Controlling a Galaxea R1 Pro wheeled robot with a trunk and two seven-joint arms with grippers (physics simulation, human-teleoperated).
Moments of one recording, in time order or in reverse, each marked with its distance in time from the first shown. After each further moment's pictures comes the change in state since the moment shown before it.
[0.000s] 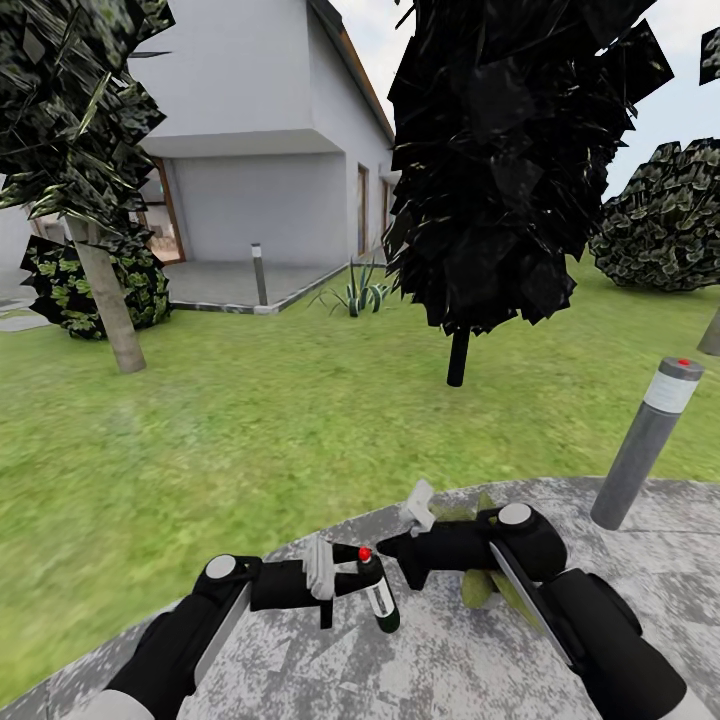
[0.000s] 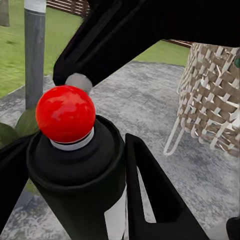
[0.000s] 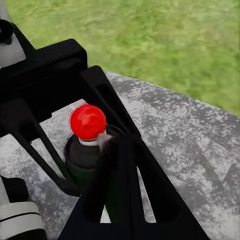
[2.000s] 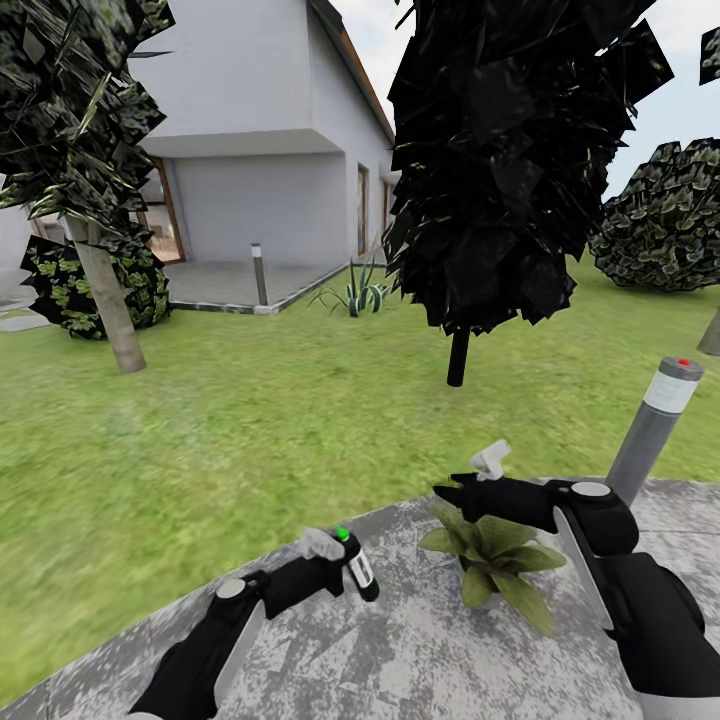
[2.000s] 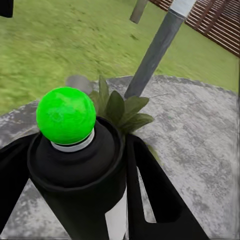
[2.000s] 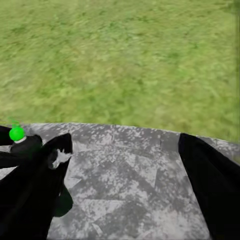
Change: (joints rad) left arm 0.041 -0.111 0.140 0.122 0.012 0.064 0.474; right arm 0.000 0.001 -0.351 -0.002 -0.001 -0.002 -0.102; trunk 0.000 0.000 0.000
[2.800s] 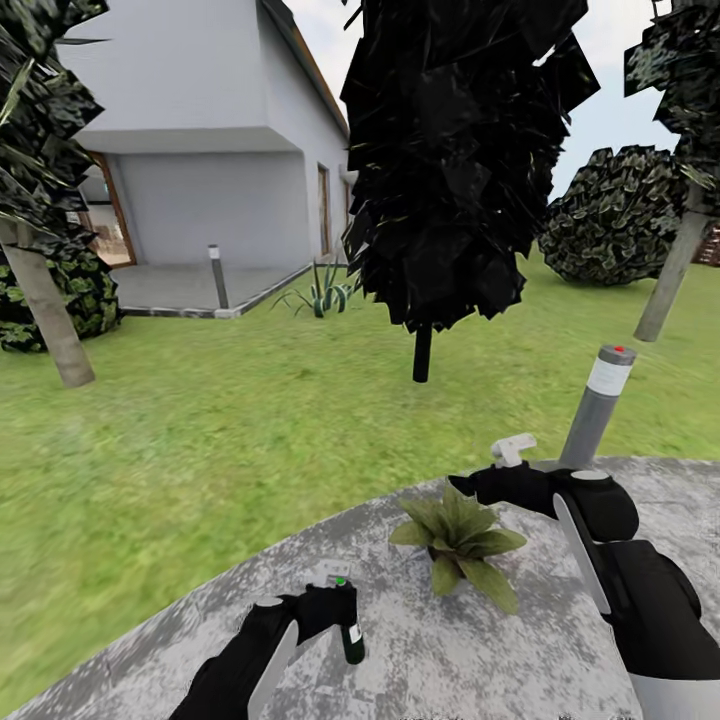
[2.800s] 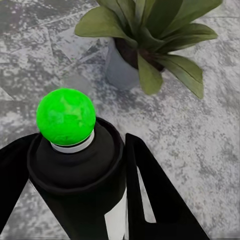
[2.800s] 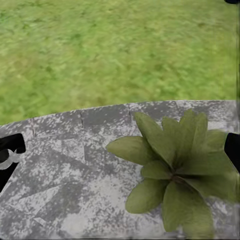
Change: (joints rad) left arm 0.003 -0.088 -0.055 0.107 0.006 0.275 0.456; right arm -0.038 0.009 -0.012 0.000 -0.010 0.147 -0.306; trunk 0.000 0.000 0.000
